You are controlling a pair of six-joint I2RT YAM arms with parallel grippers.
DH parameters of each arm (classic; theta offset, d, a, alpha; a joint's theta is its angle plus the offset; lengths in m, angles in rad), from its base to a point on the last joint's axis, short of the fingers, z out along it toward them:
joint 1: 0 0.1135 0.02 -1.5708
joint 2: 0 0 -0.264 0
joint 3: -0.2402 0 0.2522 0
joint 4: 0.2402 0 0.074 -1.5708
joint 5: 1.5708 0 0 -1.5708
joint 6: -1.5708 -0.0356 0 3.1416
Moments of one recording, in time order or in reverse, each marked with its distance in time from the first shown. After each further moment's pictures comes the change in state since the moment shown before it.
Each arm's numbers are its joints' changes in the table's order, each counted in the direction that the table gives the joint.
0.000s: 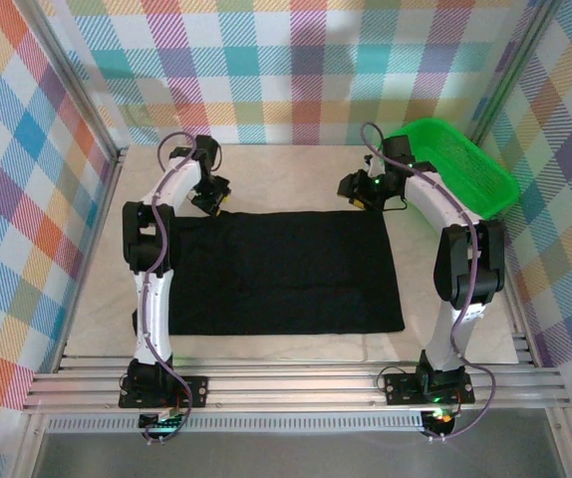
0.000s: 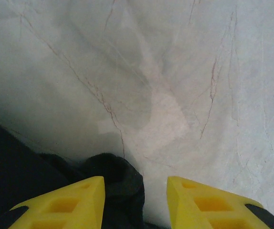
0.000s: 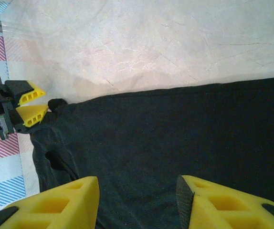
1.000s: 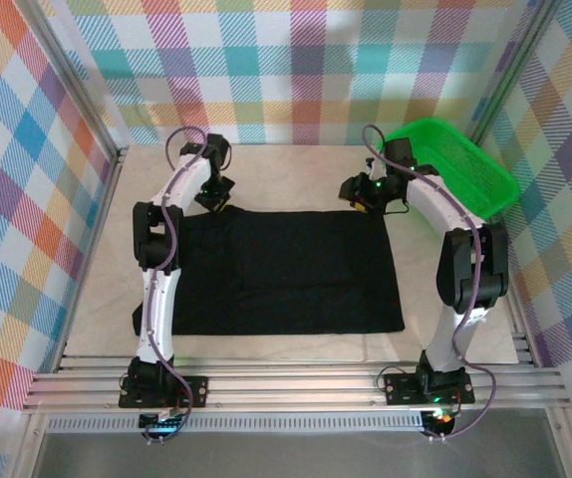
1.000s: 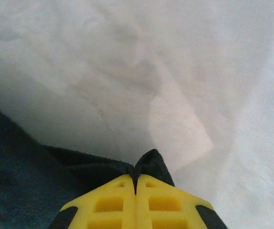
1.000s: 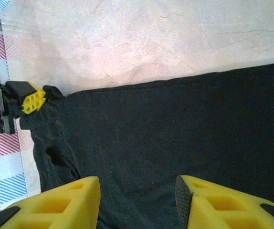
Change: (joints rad) left arm -0.058 0.079 -0.195 0.134 -0.158 -0.063; right arm 0.000 -0.044 0.041 -0.001 0.002 -0.007
